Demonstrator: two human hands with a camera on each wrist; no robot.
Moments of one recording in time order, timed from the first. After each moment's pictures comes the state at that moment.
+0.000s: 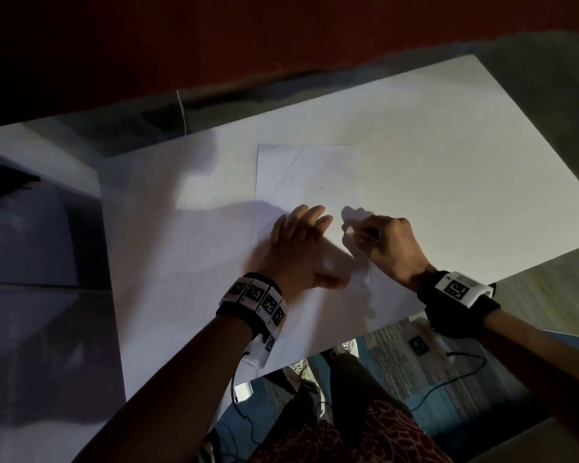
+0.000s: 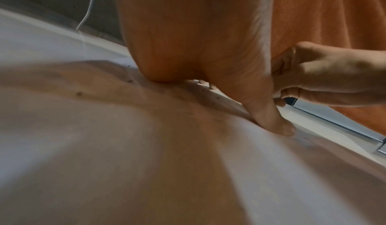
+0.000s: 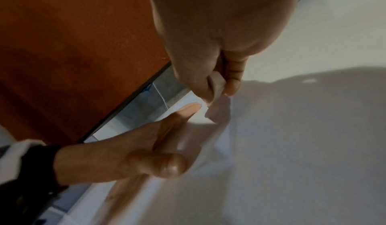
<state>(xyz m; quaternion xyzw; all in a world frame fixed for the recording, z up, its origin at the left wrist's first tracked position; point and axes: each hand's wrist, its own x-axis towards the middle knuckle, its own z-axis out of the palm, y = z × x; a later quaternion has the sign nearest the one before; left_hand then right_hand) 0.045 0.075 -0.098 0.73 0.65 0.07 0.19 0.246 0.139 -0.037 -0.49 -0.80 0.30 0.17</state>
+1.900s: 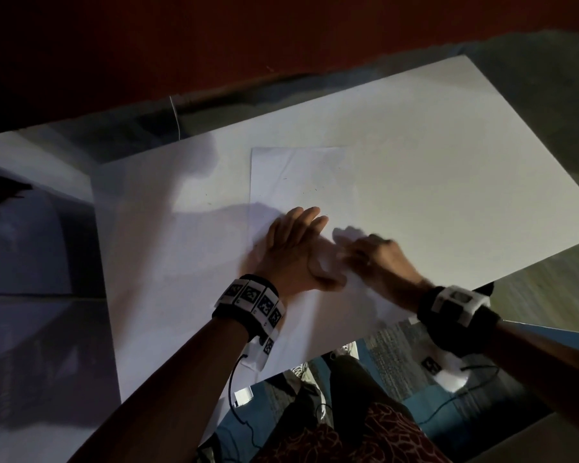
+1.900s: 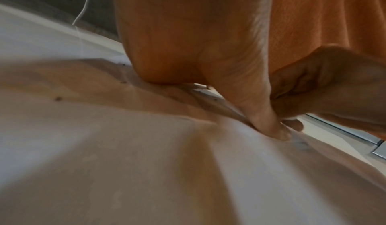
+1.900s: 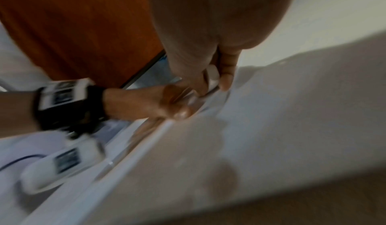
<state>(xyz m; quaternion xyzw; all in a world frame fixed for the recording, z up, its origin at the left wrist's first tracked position) 0.042 0.078 -0.099 0.74 0.64 0.08 0.19 0.250 0.114 -0.042 -0.37 -0.88 0.26 0.14</state>
